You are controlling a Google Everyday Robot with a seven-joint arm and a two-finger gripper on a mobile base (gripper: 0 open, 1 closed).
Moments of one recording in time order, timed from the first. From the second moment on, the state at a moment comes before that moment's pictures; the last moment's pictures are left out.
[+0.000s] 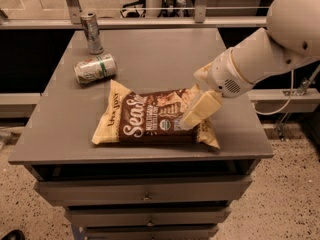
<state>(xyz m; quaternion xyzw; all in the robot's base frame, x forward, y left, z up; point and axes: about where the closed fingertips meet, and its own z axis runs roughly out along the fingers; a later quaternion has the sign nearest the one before) 0.517 -0.091 0.877 -0.55 0.76 0.17 0.29</state>
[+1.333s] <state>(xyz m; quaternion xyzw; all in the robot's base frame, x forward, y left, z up) 0.534 -0.084 0.898 -0.54 0.75 0.18 0.33</state>
